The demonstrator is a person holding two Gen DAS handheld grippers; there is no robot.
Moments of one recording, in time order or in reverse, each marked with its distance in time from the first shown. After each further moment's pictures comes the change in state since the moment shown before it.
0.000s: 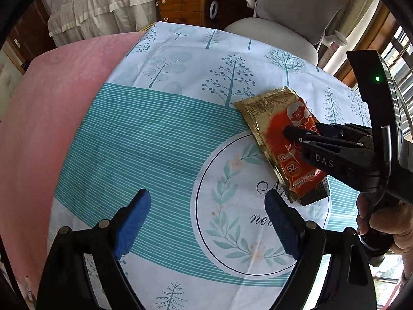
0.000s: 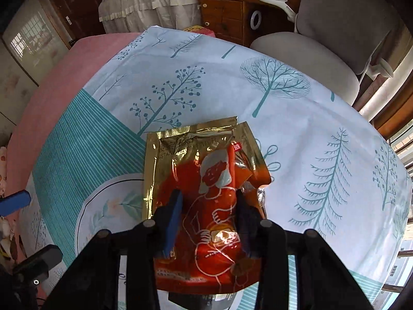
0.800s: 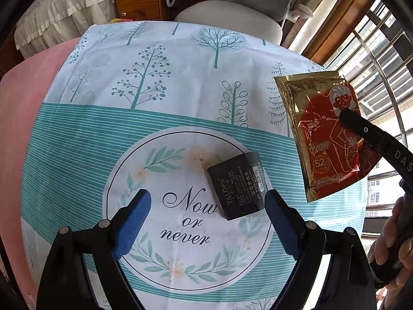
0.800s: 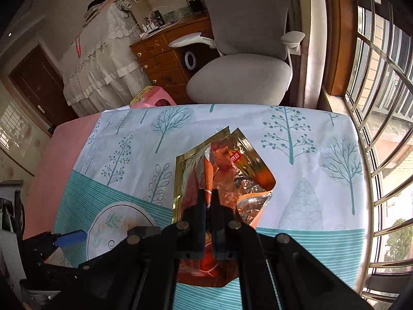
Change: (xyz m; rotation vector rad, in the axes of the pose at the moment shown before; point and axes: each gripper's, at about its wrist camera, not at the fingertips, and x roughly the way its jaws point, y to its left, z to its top) left arm 0.028 -0.103 0.019 0.105 0.101 -0.122; right arm -0.095 -0.121 -0.069 0.423 -0.248 -0.010
